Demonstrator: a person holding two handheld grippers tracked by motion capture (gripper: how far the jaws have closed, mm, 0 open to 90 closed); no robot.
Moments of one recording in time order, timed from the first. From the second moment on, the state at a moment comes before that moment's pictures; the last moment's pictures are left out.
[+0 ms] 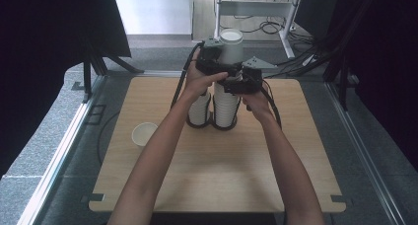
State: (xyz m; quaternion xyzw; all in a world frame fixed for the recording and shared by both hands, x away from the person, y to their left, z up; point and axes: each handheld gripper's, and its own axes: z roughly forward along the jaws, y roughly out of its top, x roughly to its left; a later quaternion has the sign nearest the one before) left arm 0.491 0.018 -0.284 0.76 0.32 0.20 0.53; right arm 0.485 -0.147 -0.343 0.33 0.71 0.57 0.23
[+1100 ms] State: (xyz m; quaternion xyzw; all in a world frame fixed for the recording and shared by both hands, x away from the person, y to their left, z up) left arm 0.461 0.030 -0.214 0.68 0.29 0.27 0.61; right arm 0.484 -0.148 -0.341 0.33 0.72 0.57 0.23
